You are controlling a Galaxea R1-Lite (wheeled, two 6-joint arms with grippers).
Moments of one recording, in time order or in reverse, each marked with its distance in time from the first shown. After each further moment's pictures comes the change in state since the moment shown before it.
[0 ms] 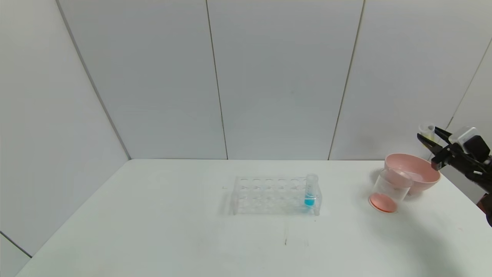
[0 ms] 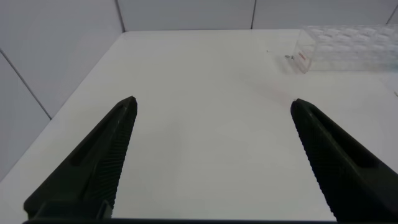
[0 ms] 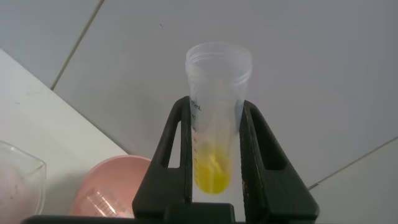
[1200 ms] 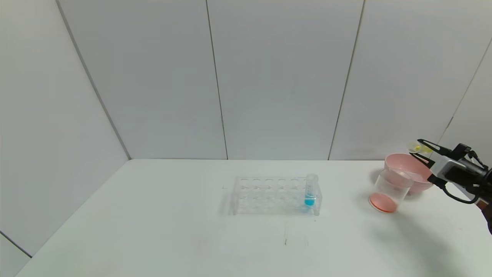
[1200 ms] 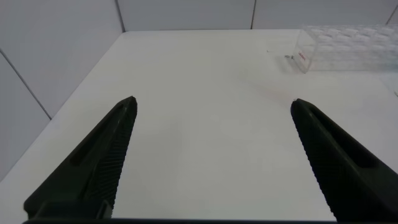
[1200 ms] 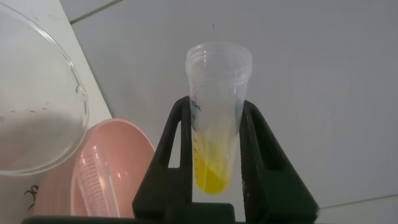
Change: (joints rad) left arm 0.000 0.000 0.000 0.000 0.000 0.000; right arm -0.003 -0.001 0.089 0.007 0.139 -0.525
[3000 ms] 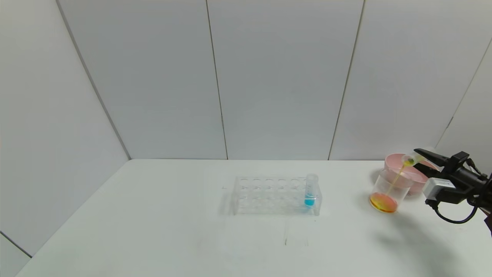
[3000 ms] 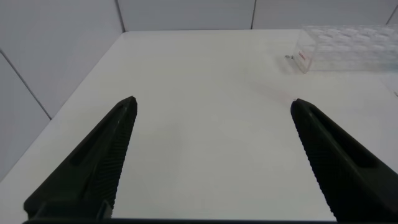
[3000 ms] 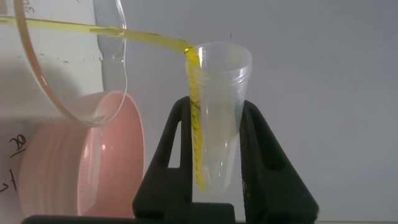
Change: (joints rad) left arm 0.000 0.000 0.000 0.000 0.000 0.000; right arm -0.003 -0.018 0.091 0.005 0.009 -0.392
